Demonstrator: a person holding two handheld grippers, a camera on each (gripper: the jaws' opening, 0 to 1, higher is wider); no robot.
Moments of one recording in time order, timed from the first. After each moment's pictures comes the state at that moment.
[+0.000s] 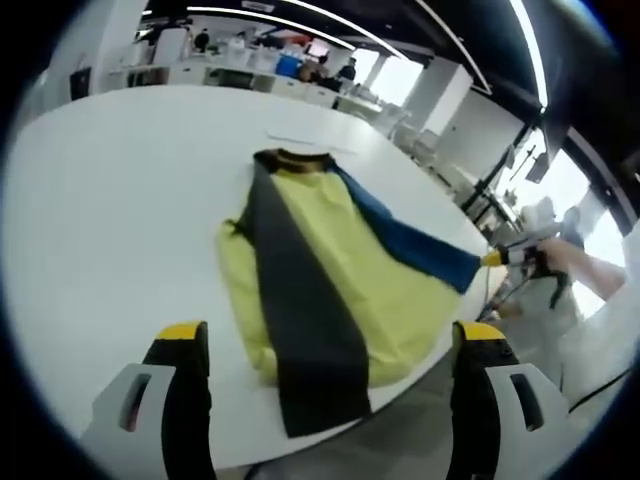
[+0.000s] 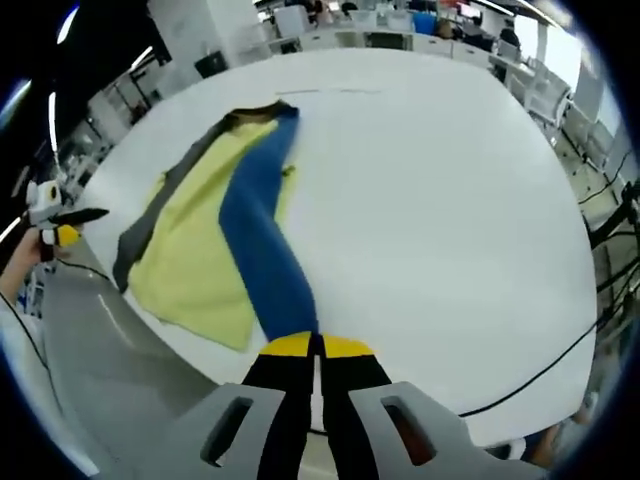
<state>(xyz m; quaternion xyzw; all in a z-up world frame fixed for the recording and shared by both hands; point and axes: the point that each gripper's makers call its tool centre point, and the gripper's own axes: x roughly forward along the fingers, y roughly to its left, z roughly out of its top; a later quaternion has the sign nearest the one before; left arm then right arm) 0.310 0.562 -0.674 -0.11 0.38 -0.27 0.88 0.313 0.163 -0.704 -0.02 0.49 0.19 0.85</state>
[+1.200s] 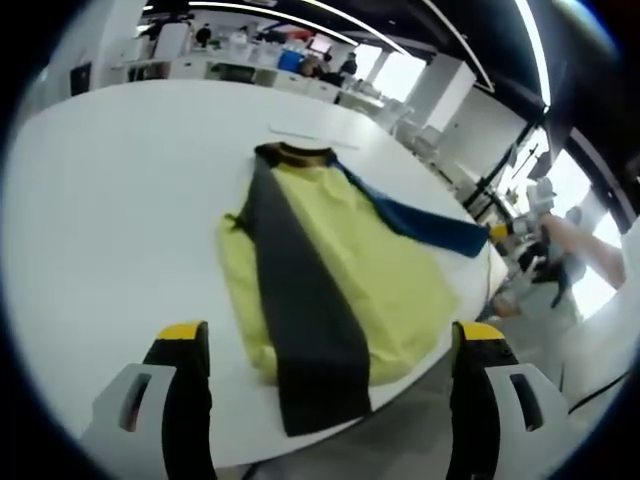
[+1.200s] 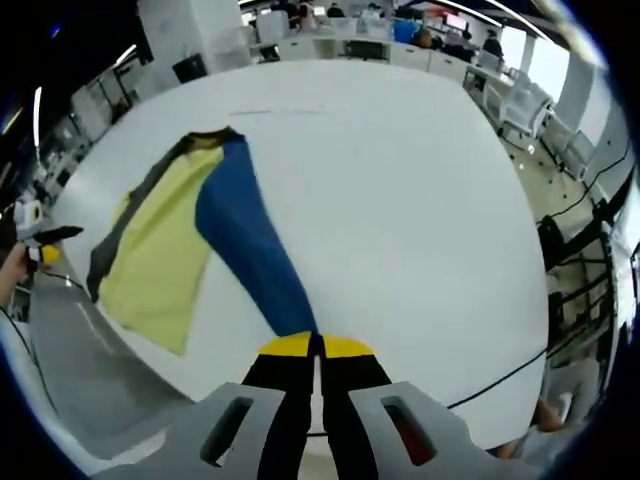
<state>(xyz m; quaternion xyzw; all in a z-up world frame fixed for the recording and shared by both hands) 0.310 0.561 -0.678 -0.11 0.39 -0.27 0.87 0.352 0.080 -0.676 -0.06 0.49 0.15 0.86</state>
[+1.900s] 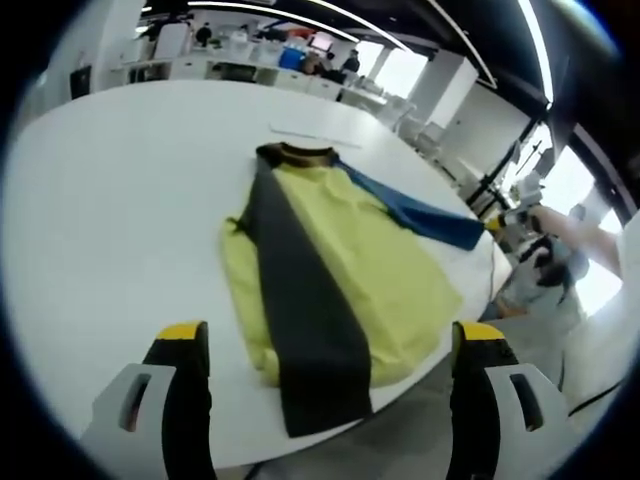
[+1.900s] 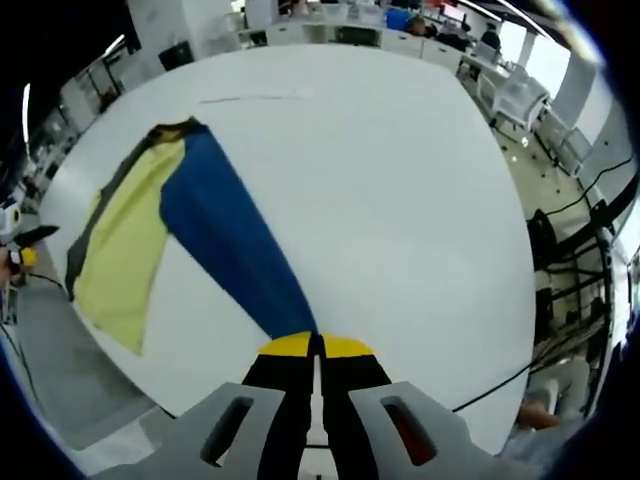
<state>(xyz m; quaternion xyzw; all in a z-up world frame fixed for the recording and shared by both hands) 0.315 0.560 -0.676 -0.10 0.40 -0.27 0.87 0.377 0.042 -0.694 -0.07 0.52 0.13 0.84</state>
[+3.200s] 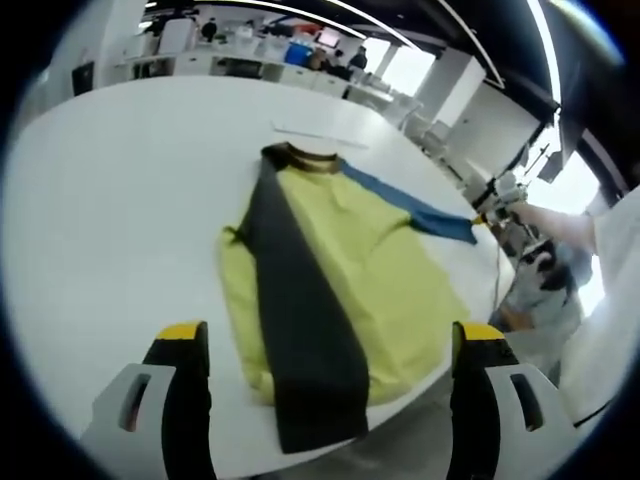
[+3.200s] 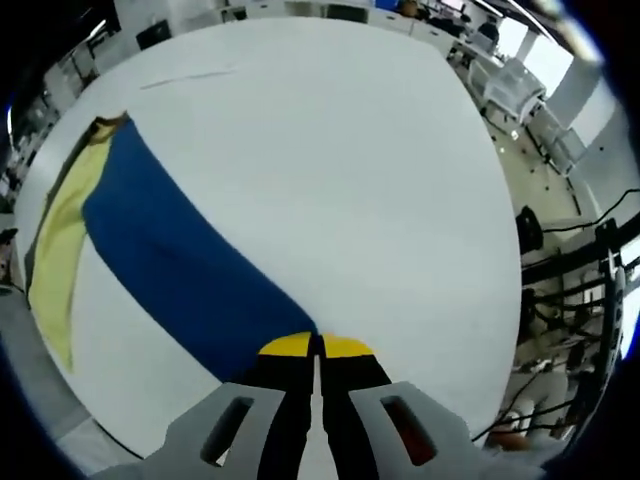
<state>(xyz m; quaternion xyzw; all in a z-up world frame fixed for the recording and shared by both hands) 0.337 0.548 -0.677 -0.10 0.41 -0.25 0.87 0.467 -0.057 -0.751 -0.11 0.55 0.10 0.82</state>
